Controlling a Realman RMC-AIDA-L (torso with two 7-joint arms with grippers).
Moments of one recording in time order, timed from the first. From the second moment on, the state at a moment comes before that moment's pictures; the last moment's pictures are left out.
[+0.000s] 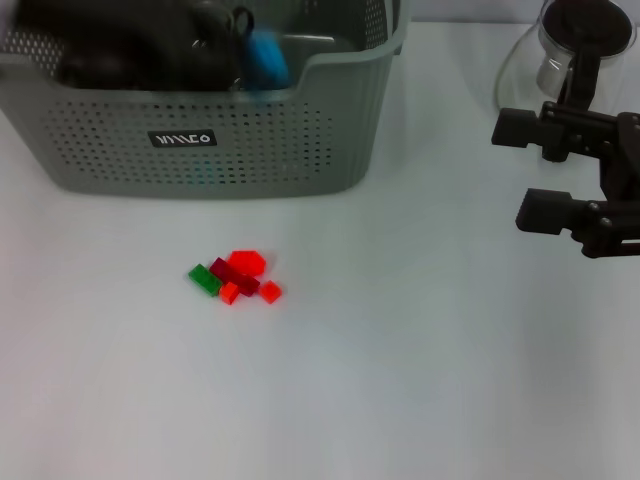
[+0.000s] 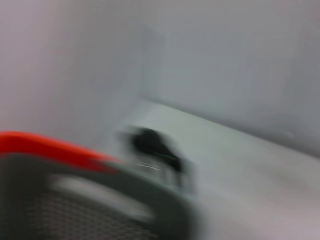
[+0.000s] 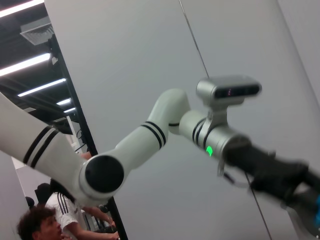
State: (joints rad) left arm -0.76 -2.02 0.55 1.24 2.24 1.94 -1.93; right arm 0.42 2.06 -0.90 -0.88 -1.53 -1.98 1.67
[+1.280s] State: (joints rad) left arm -0.65 -1.99 0.68 1.44 2.24 1.66 -2.14; right arm 0.42 2.05 -0.94 -0.87 -1.55 -1.98 1.66
